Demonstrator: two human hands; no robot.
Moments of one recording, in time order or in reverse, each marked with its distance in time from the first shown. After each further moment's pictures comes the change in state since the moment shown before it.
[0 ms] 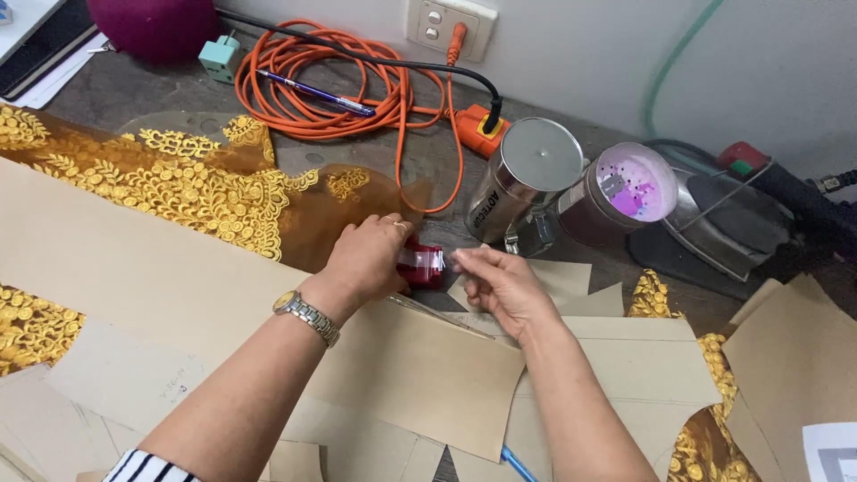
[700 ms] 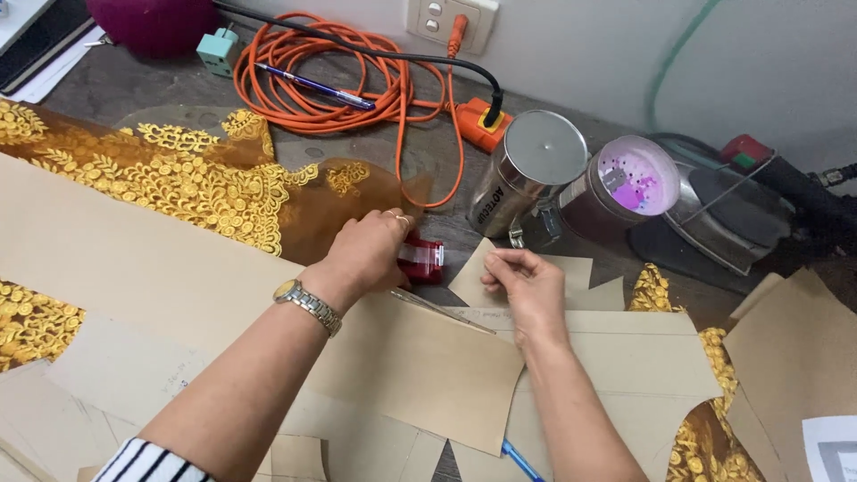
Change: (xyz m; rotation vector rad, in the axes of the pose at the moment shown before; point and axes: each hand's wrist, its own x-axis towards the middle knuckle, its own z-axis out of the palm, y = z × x) left_hand 0.005 -0.003 -0.002 -0.029 -0.021 0.001; right_hand -0.002 0.024 -0.018 -0.079 0.344 -0.359
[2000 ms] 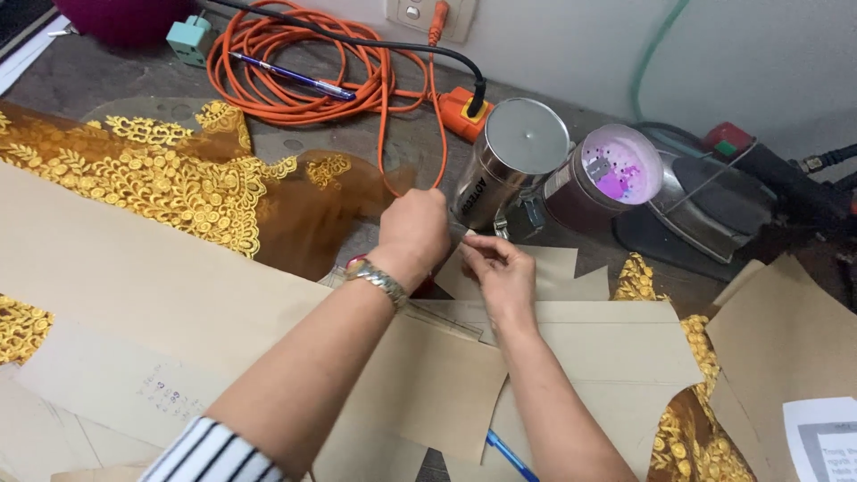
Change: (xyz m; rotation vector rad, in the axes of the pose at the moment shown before) left_hand 0.048 0.062 0.013 -0.155 0.140 -0.146; right_hand 0.007 0.014 0.011 -0.089 0.009 -0.041
